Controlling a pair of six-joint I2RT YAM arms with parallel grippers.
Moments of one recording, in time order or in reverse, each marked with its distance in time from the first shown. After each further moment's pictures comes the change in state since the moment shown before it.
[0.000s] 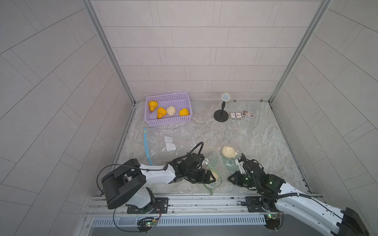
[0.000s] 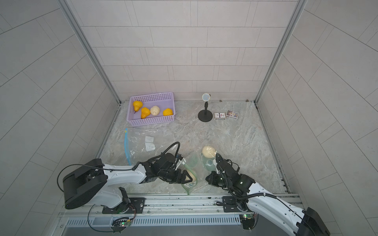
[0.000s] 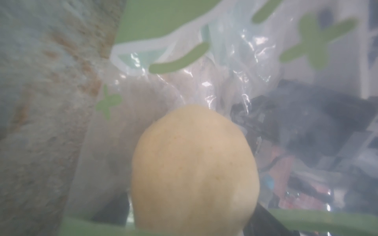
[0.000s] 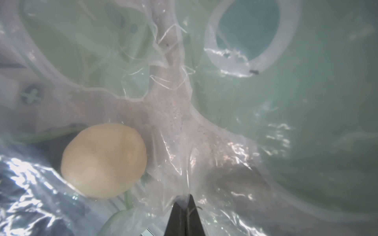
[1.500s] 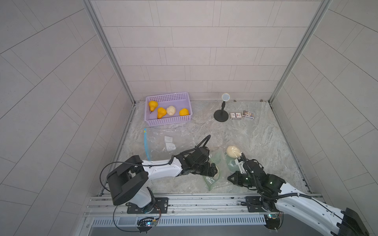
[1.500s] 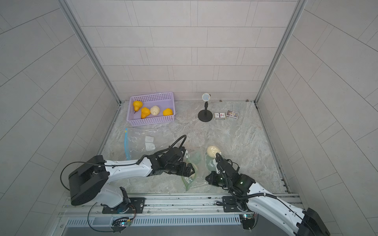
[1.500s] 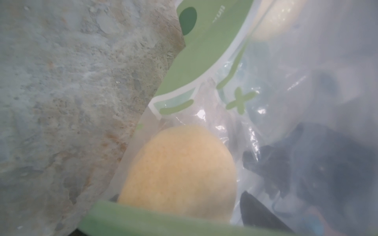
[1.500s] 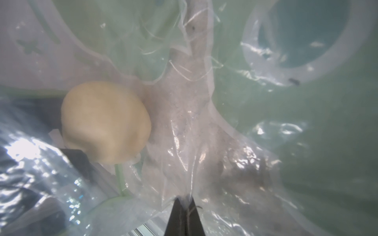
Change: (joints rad) left arm -0.010 0.070 0.226 -0.244 -0.250 0.116; right arm -0.001 0.001 0.000 0.014 -0.014 -0.019
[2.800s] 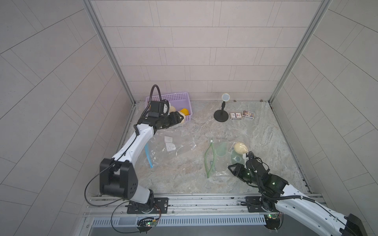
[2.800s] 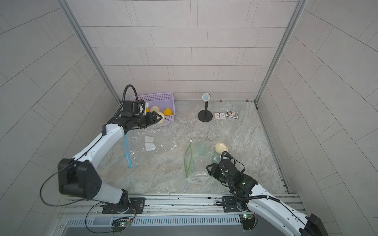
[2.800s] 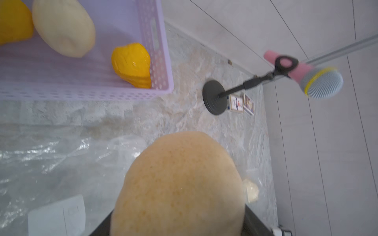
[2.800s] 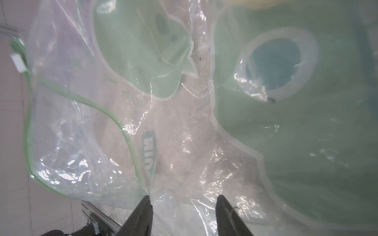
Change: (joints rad) left arm 0.875 0.093 0.629 -0.379 0.201 0.273; right arm -0.069 -0.055 0.047 0.014 0.209 0.163
